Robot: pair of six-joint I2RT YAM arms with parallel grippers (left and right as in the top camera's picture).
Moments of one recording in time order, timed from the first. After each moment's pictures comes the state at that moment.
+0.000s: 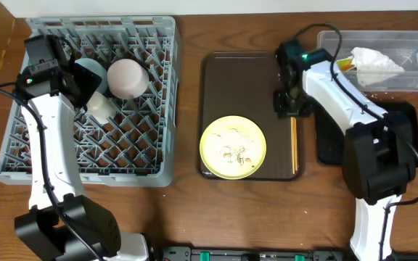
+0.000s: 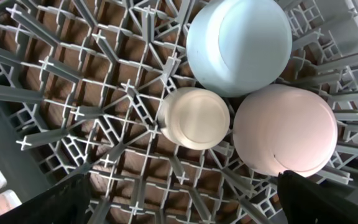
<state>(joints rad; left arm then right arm) 0.34 1.63 1.53 -0.99 -0.17 -0.70 0.36 2.14 1.69 -1.10 -0.03 0.34</state>
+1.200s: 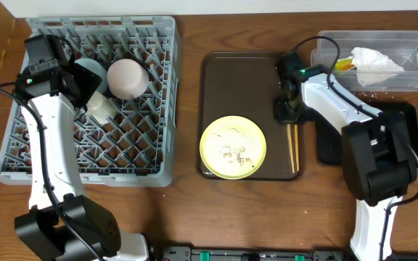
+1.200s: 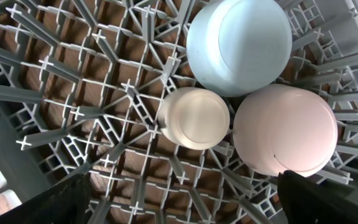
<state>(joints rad) 0.34 1.63 1.53 -0.99 -0.17 -0.70 0.36 2.13 1.52 -0.88 -0.02 0.37</state>
